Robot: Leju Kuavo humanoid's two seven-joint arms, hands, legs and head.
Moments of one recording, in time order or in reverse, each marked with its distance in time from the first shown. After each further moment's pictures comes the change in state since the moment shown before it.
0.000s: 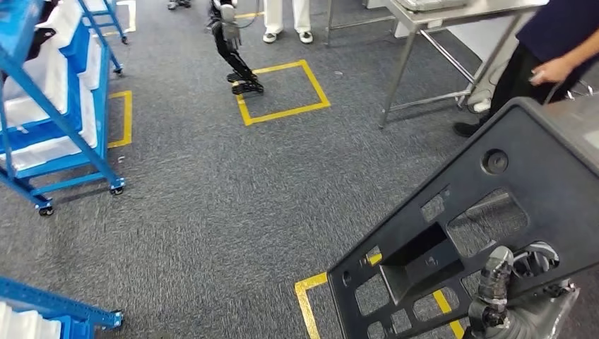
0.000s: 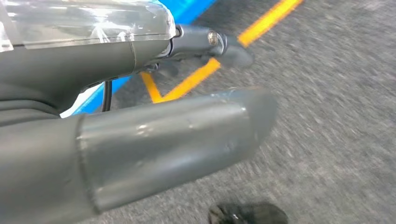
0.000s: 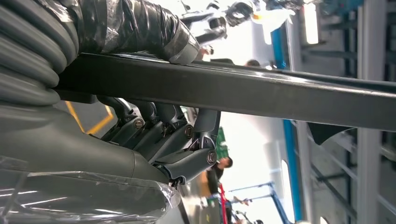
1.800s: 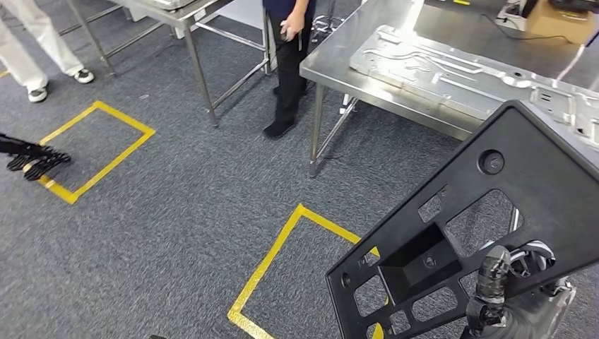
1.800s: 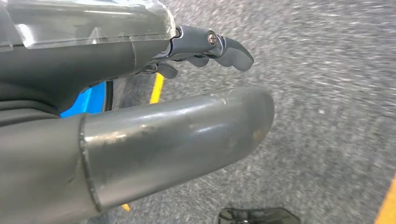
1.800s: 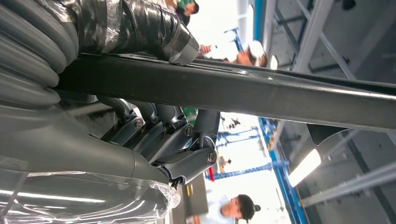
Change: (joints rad) left arm 0.011 0.004 0.005 0.000 0.000 -0.002 0.003; right arm 0.003 0.001 0.000 0.008 0.002 -0.003 0.001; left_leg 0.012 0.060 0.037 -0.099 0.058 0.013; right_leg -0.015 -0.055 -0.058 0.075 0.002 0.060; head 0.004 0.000
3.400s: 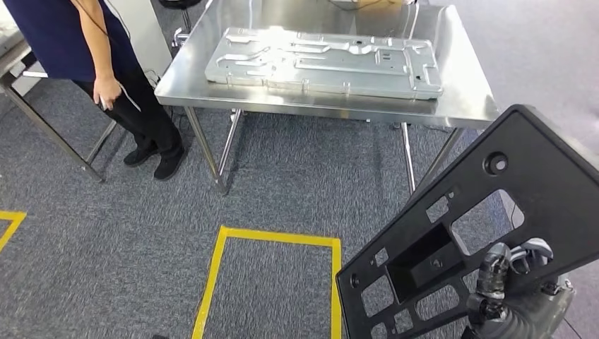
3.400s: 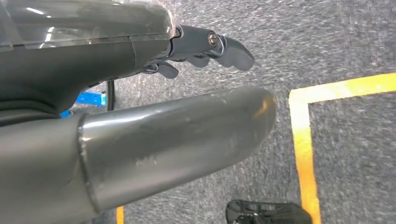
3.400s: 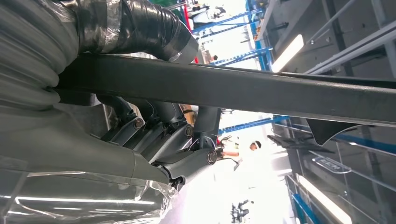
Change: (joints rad) left arm 0.000 0.002 0.009 -0.001 -0.002 -0.009 -0.001; right arm -0.001 0.005 0.000 0.009 0.031 -0.061 0.030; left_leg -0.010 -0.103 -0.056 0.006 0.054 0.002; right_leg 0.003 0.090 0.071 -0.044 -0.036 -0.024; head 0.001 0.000
